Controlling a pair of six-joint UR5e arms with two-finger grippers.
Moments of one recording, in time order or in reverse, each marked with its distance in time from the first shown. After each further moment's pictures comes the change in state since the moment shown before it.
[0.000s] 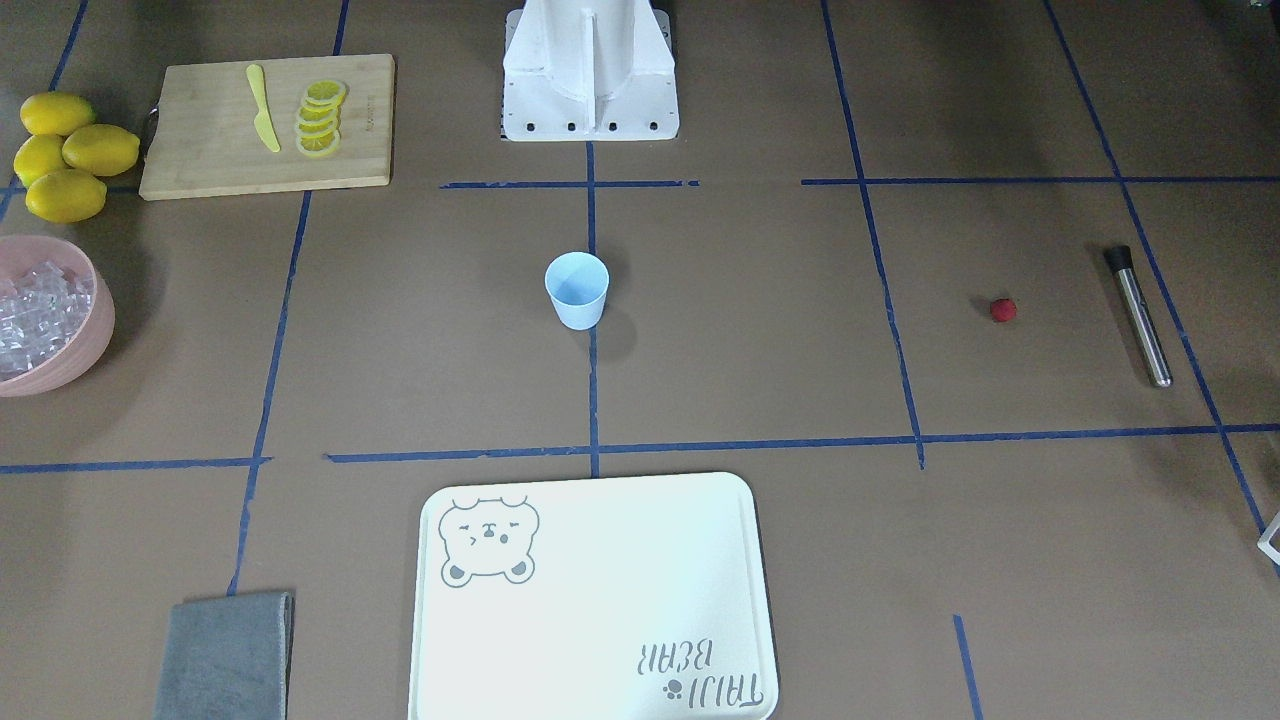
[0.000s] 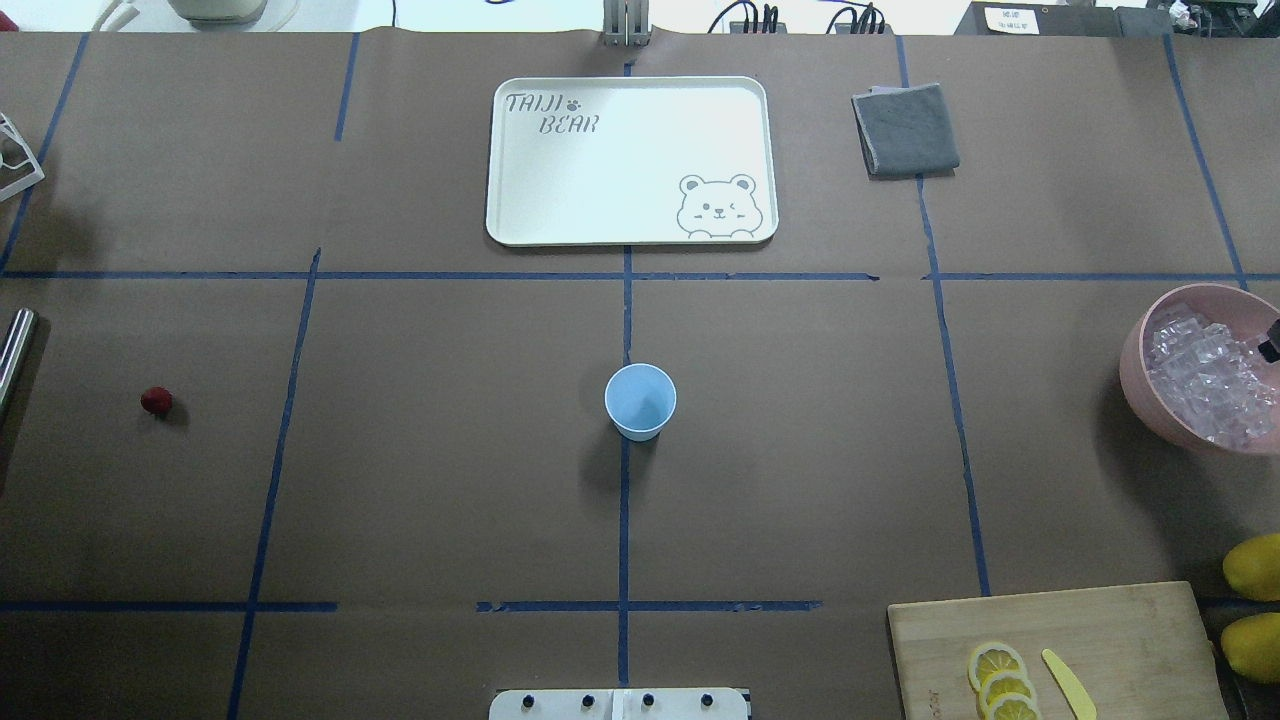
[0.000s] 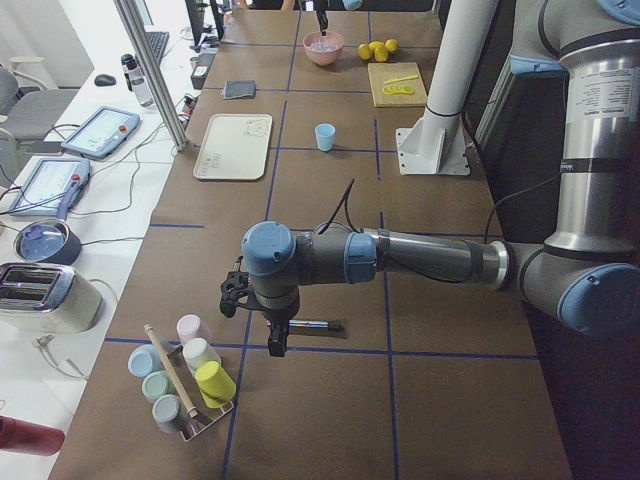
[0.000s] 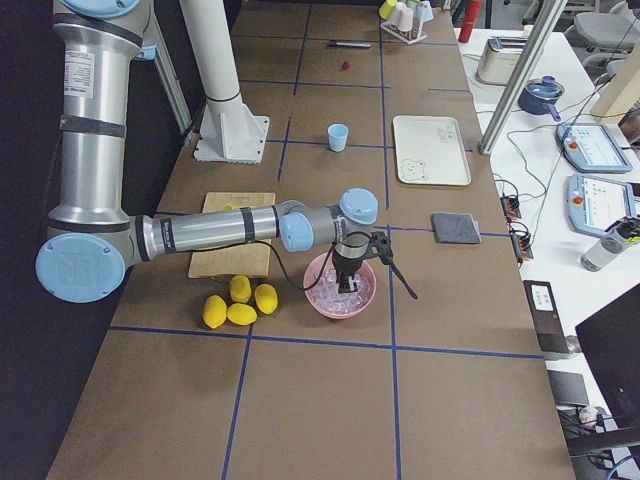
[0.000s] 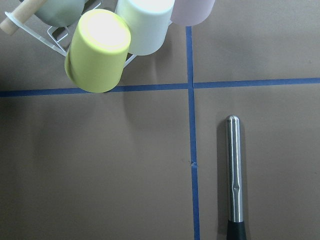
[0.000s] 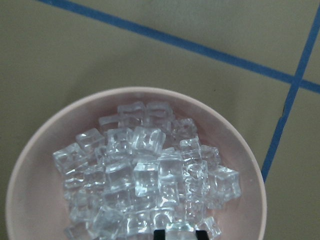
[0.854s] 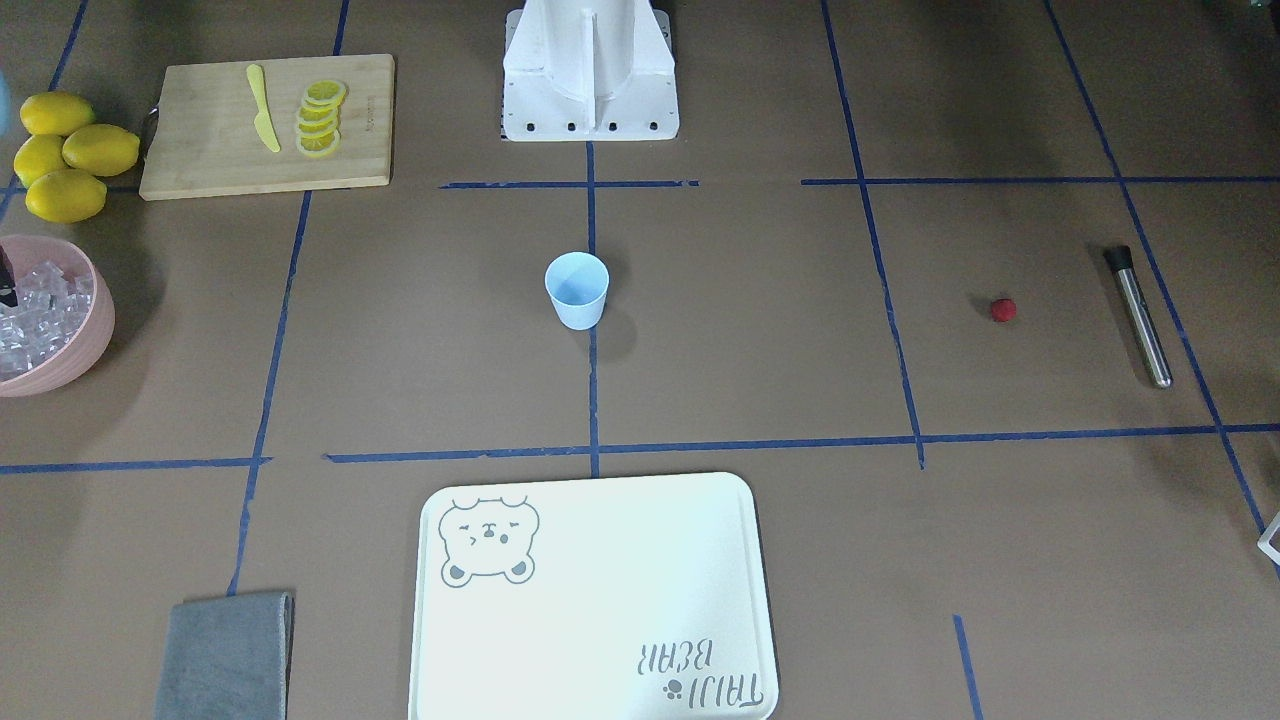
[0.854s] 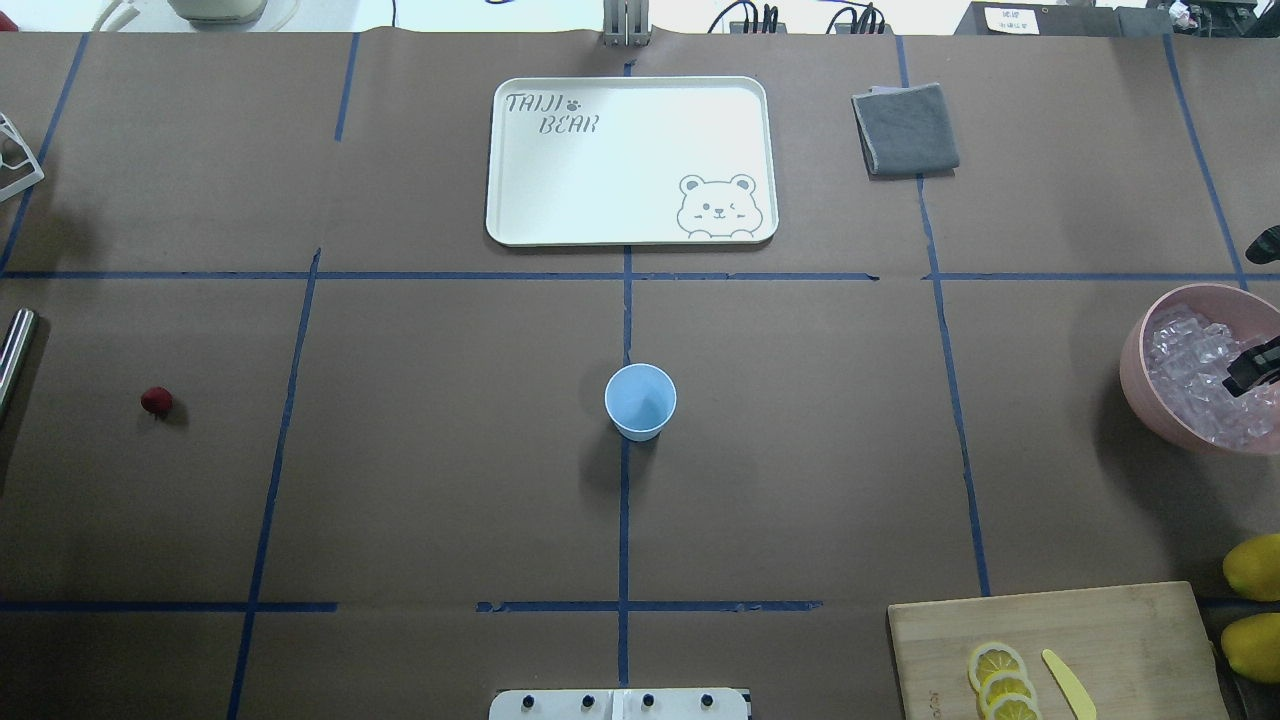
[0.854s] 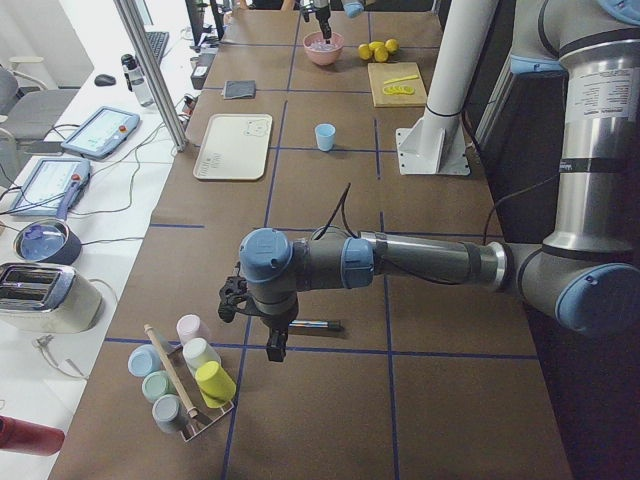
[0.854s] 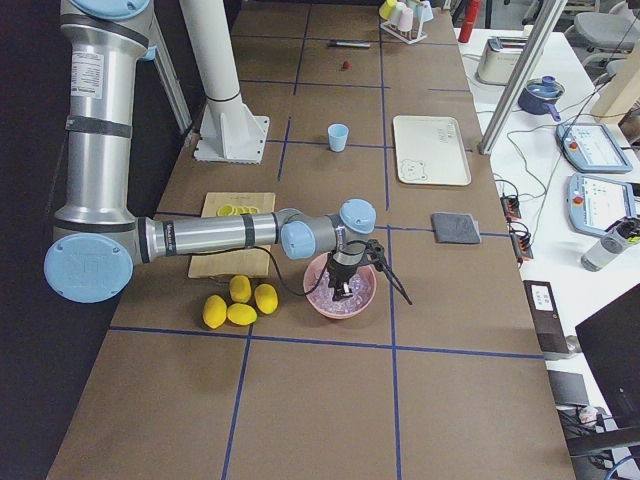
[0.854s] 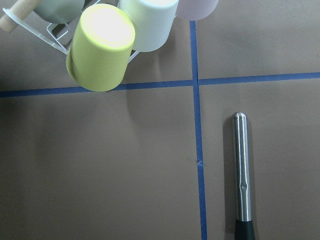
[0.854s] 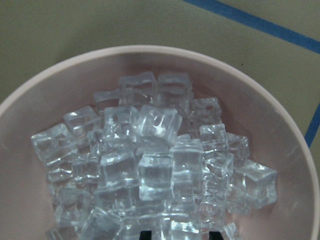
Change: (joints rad) left arm 0.000 -0.003 0.019 -0.004 0.000 0.017; right arm -0.095 0.000 -0.125 0.090 -0.002 0.000
